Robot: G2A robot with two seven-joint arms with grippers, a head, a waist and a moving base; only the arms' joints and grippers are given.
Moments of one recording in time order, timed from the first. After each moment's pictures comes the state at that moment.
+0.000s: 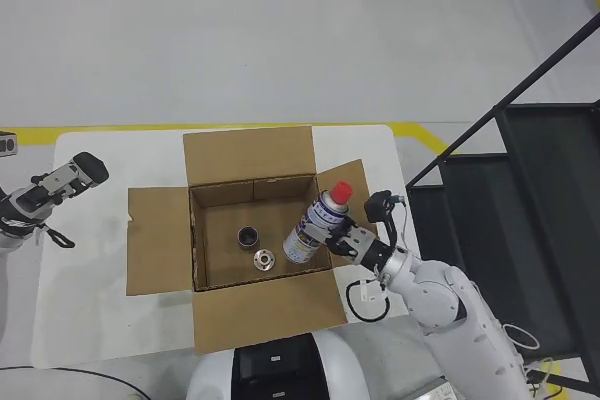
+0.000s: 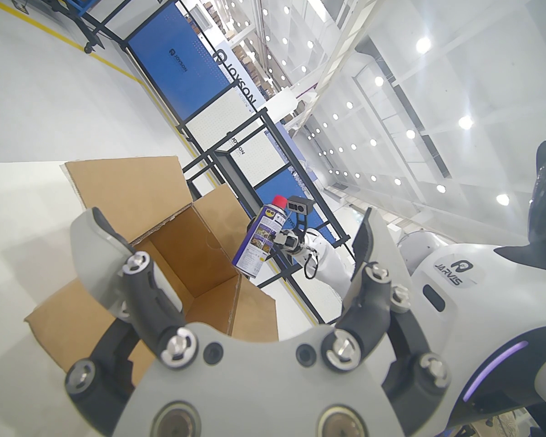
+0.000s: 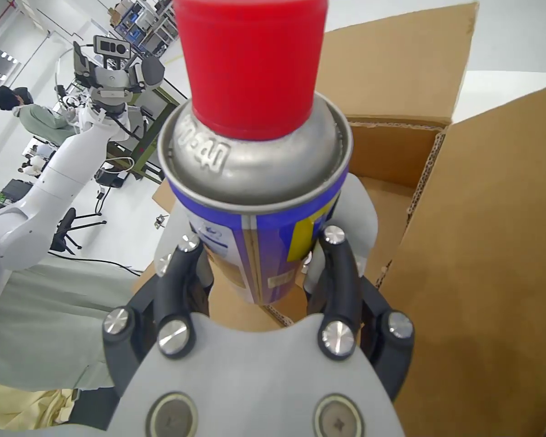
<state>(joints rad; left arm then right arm) 1.17 -0.89 -1.62 -1.36 -0.63 -0.66 -1.16 -1.62 -1.17 1.36 -1.95 -0.57 -0.35 0.41</state>
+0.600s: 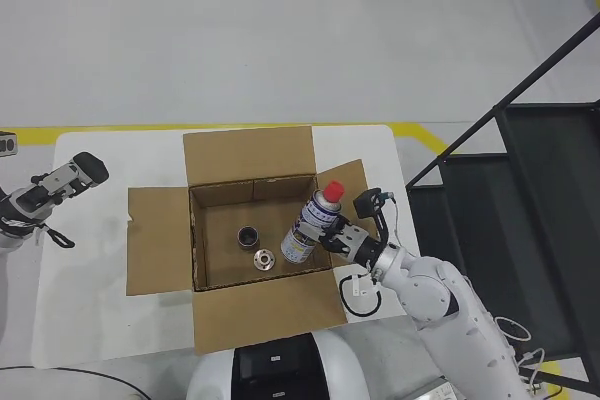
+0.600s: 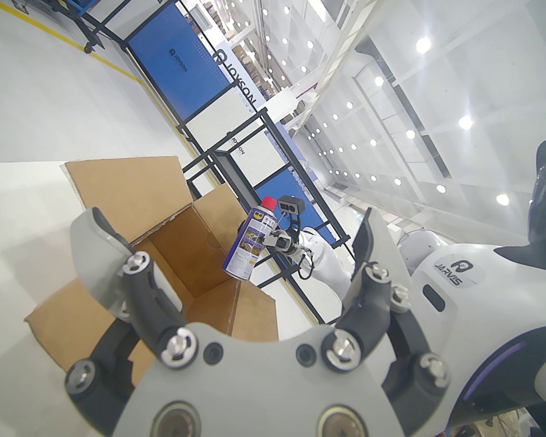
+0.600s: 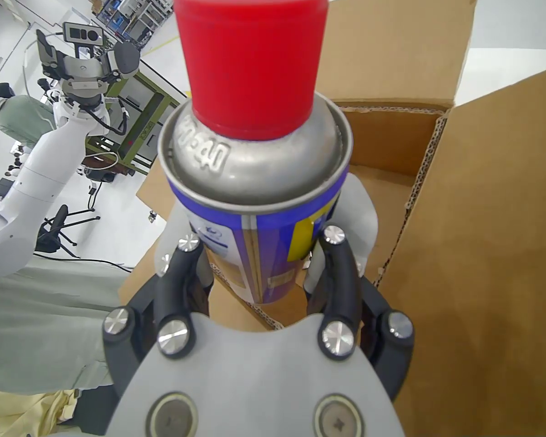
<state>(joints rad) 1.17 -0.89 -1.62 -1.36 -0.63 -0.66 -1.16 -1.60 -1.17 1.33 -1.93 -0.58 -0.31 0.43</state>
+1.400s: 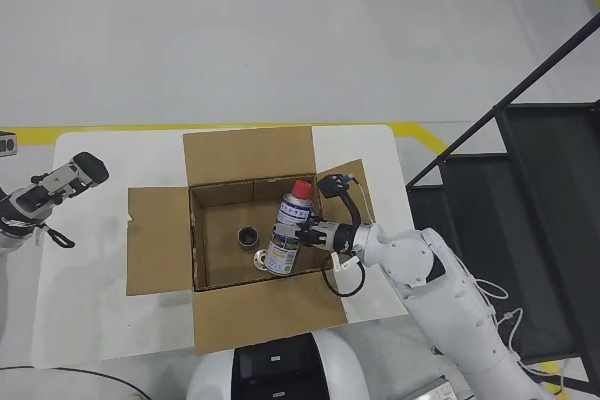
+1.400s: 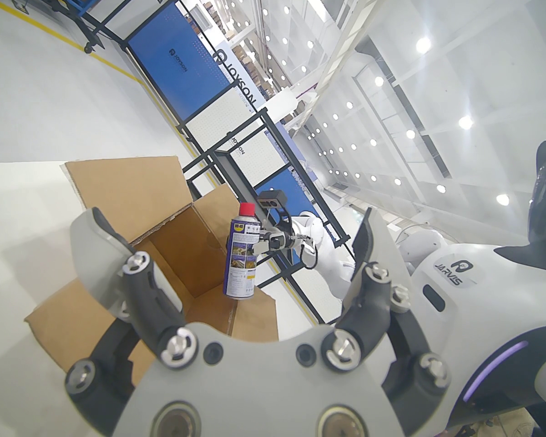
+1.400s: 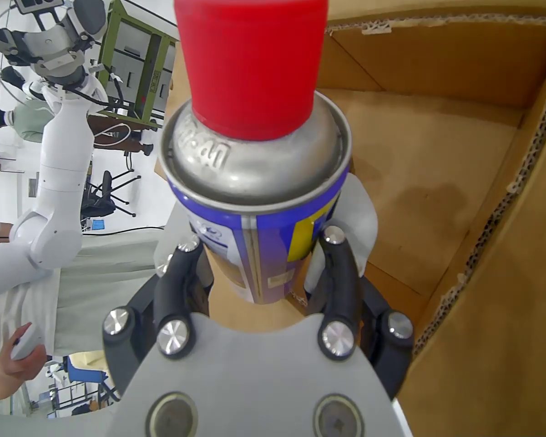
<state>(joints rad) 1.17 -0.89 -1.62 -1.36 -0.63 -0.66 -1.16 -1.34 -1.18 1.20 -1.83 -0.35 -0.05 0.81</state>
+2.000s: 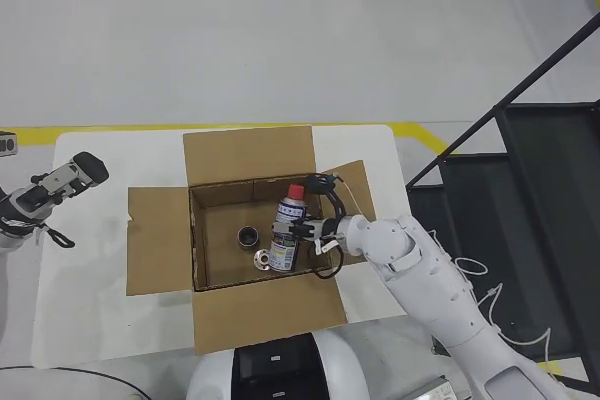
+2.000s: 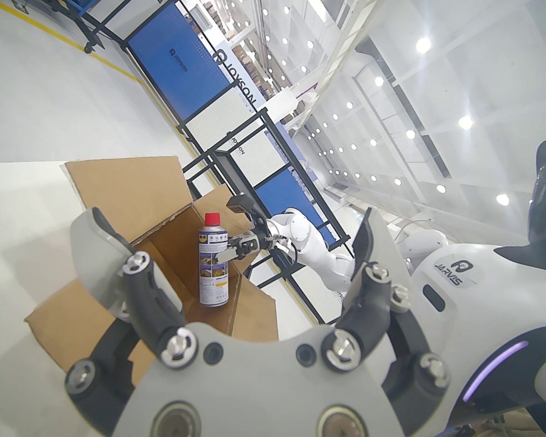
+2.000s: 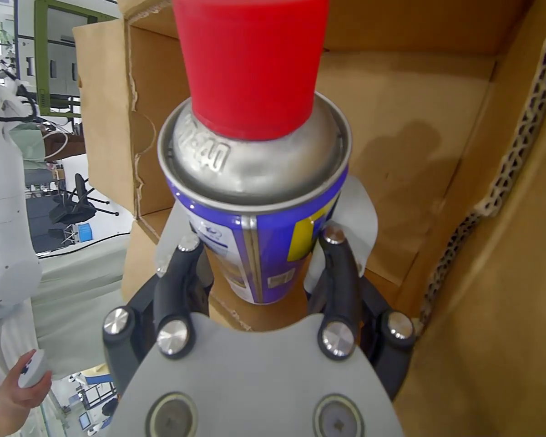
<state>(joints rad) 1.17 -0.89 -1.62 -1.36 -0.63 -0.66 -1.16 -1.19 -1.20 1.07 -1.63 -0.40 0.10 0.85</state>
